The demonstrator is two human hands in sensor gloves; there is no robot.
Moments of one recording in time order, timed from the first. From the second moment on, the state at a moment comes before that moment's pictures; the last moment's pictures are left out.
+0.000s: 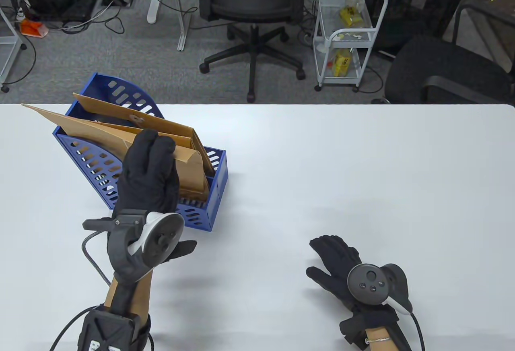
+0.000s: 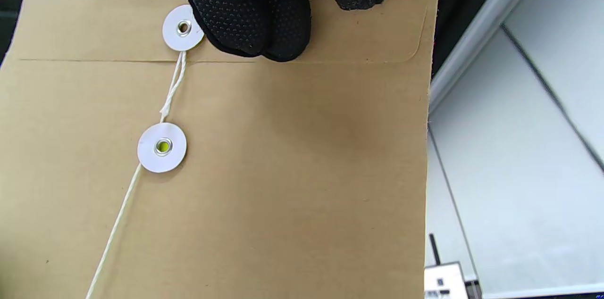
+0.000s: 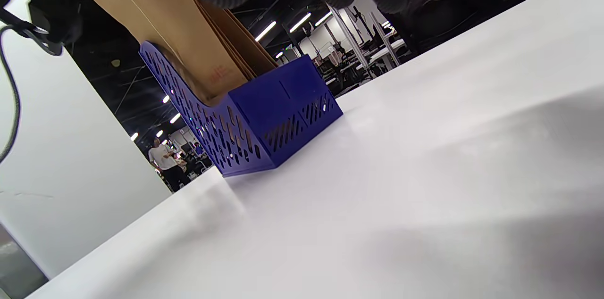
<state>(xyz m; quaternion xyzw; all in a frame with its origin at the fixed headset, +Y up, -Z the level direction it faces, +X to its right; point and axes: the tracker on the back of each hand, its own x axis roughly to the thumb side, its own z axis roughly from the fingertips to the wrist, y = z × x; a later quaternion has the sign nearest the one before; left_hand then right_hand) -0.174 -0.485 -0.193 0.43 -0.02 0.02 0.90 0.182 -0.714 -0.187 0.20 0.02 0.94 0.27</state>
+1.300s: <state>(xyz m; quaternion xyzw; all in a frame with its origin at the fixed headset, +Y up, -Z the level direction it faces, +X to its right) -0.065 -0.596 -0.194 0.18 -0.25 0.52 0.80 0.181 -0.597 -0.168 0.21 -0.37 0.76 0.49</state>
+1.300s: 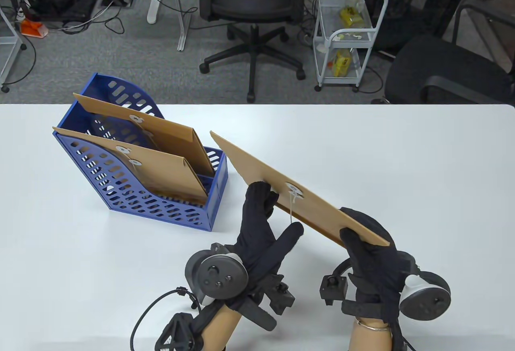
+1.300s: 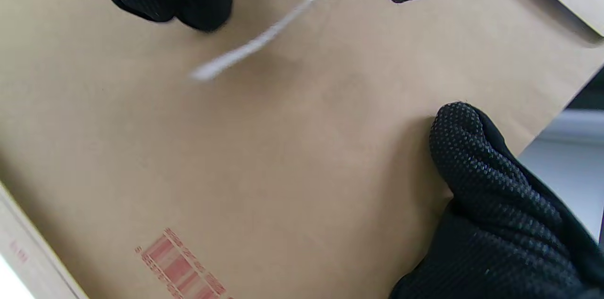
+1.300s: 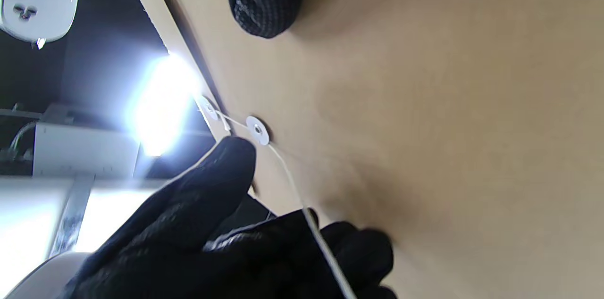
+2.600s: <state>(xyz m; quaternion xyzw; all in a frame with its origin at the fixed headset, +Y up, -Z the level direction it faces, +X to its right) -0.152 -0.569 -0.188 0.35 -0.12 0.46 0.81 0.185 -0.593 -0.157 0.15 -0.44 0.77 0.45</state>
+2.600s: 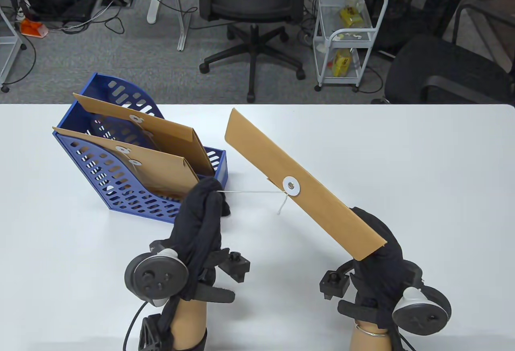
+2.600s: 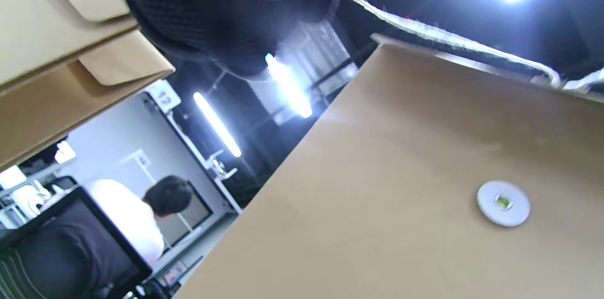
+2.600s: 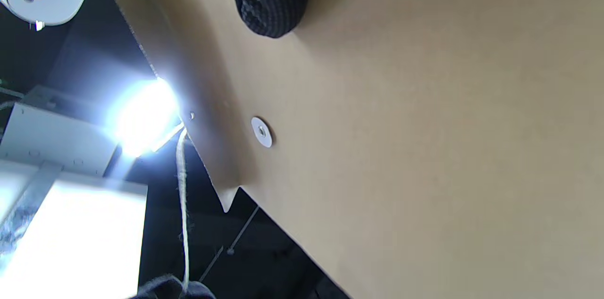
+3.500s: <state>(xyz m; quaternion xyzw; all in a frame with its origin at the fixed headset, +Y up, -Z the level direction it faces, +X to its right) -0.105 -0.553 -0.154 0.38 -0.24 0.29 0.84 0.178 -0.587 -0.153 0.18 -0.40 0.85 0.31</state>
